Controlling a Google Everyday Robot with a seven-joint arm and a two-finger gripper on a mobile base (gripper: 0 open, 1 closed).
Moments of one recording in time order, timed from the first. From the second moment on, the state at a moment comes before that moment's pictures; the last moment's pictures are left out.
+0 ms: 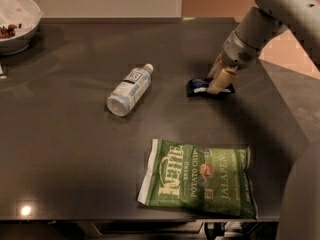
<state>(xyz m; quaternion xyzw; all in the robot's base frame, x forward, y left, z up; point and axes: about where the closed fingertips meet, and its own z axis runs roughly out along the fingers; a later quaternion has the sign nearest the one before) 0.627 -0.165 0.843 -0.65 0.74 0.12 0.16</state>
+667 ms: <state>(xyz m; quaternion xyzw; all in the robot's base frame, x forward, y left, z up) 0.605 -0.102 0.870 -0.68 0.70 0.14 0.17</state>
